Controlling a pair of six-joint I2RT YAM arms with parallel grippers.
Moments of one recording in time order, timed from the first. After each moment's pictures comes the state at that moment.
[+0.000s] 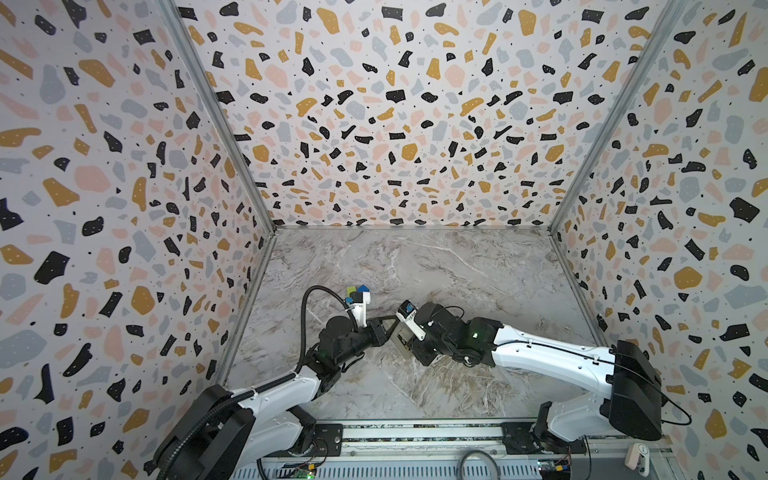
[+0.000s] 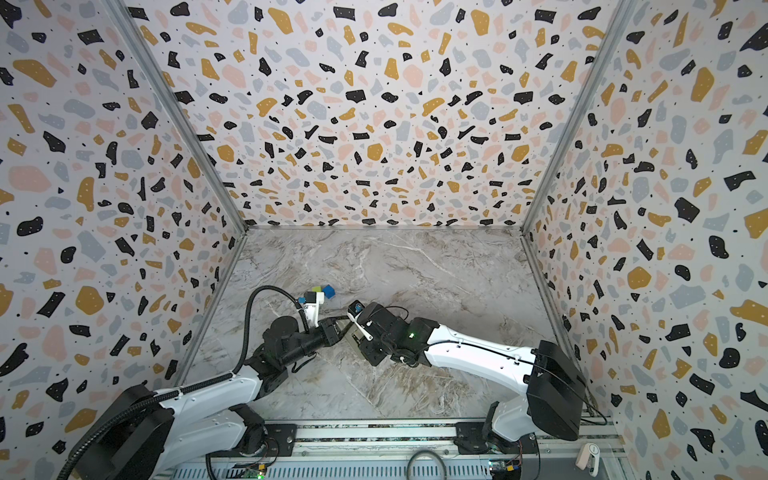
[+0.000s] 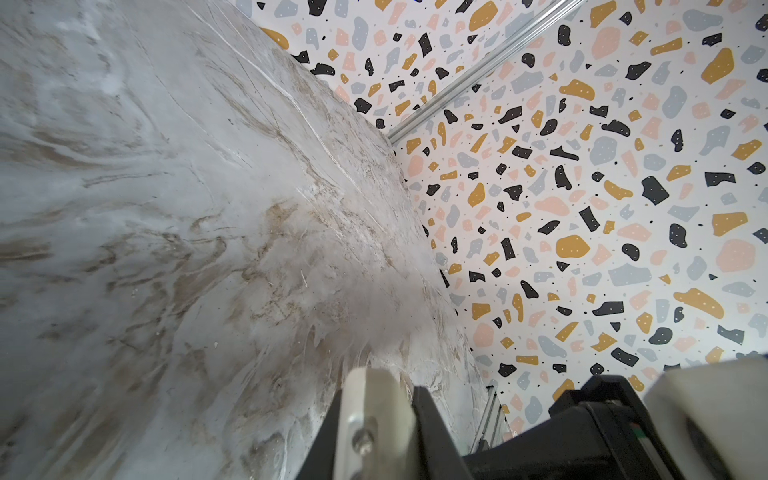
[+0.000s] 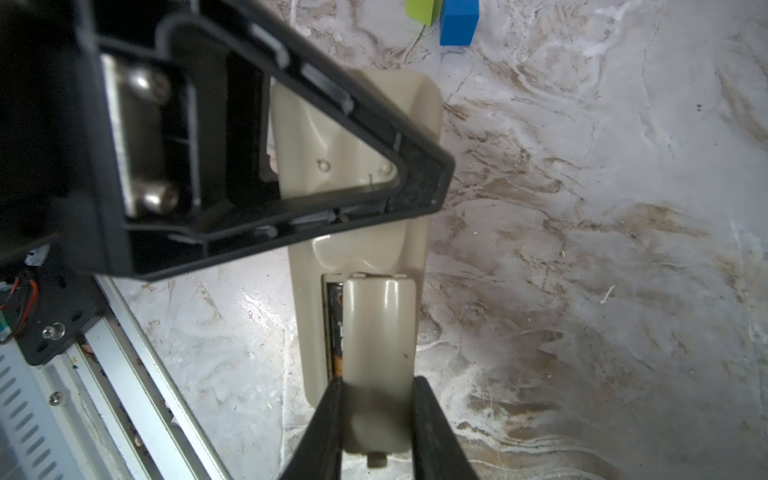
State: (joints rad) left arm -0.59 1.13 0.27 0.65 0.33 -0.90; right arm 1.09 1.44 1.06 -0.50 0.06 0.20
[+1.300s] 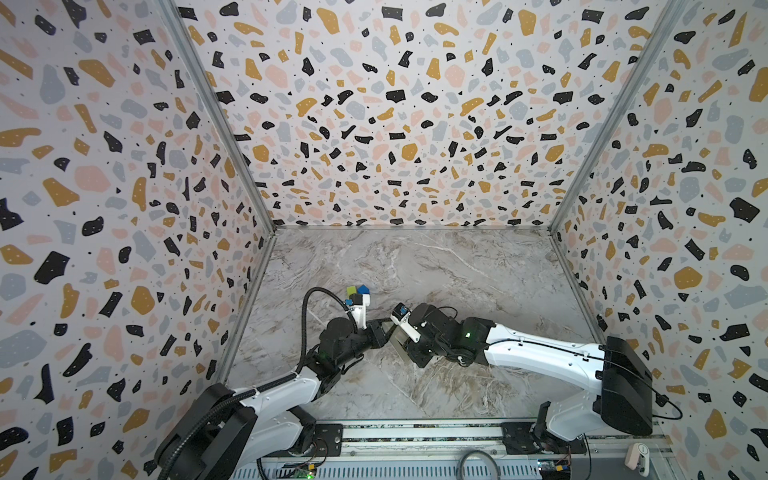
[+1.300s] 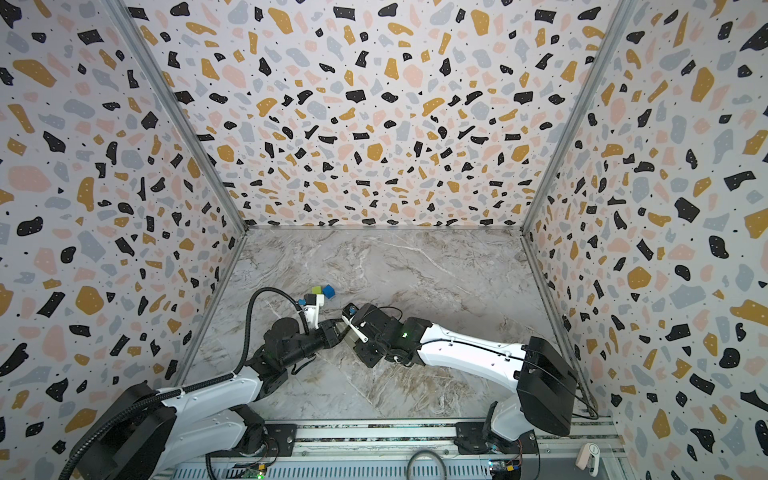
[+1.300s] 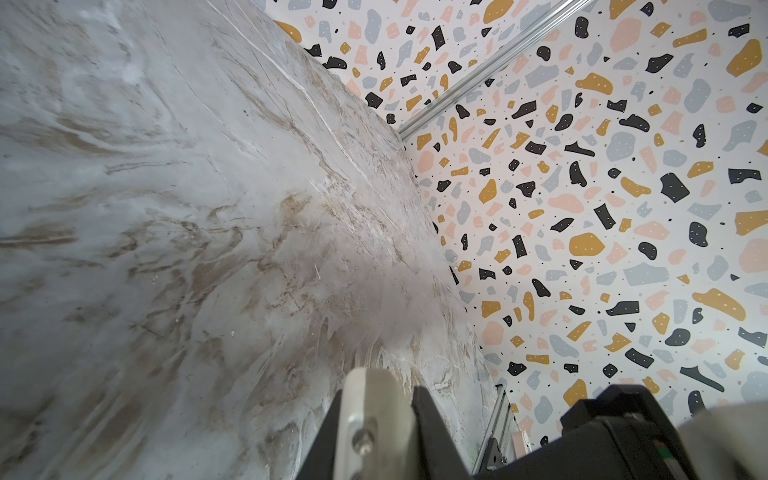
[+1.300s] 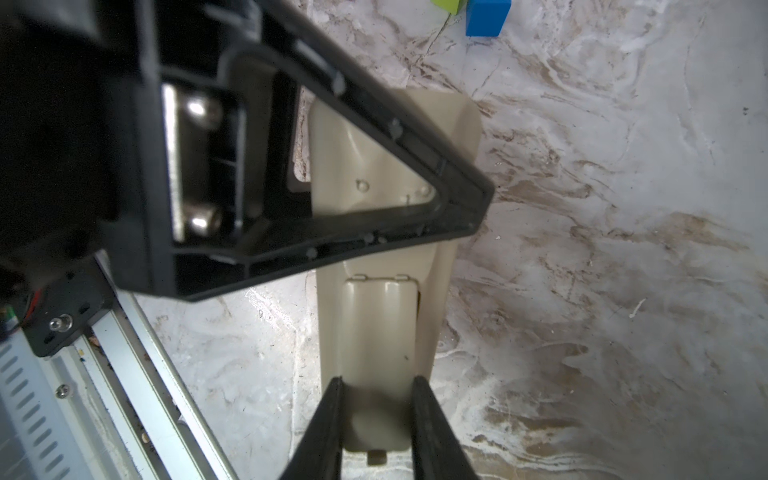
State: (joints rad) left arm -0.59 1.13 0.25 0.65 0.32 -0.90; right arm 1.11 1.49 1.08 -0.50 0.04 0.20
